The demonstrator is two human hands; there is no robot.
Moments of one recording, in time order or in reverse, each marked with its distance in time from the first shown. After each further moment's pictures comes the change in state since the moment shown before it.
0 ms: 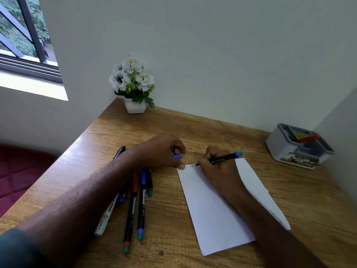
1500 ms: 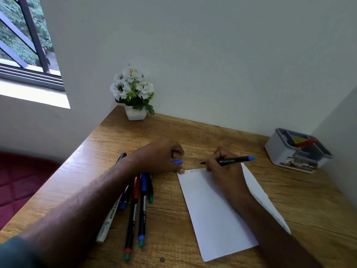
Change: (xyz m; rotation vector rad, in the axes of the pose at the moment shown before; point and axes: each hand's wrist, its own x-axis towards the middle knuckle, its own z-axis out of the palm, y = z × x) left_hand 0.002 -0.008 -0.001 0.060 0.044 0.014; right_hand 0.000 -0.001 -0.011 0.082 0.094 0.058
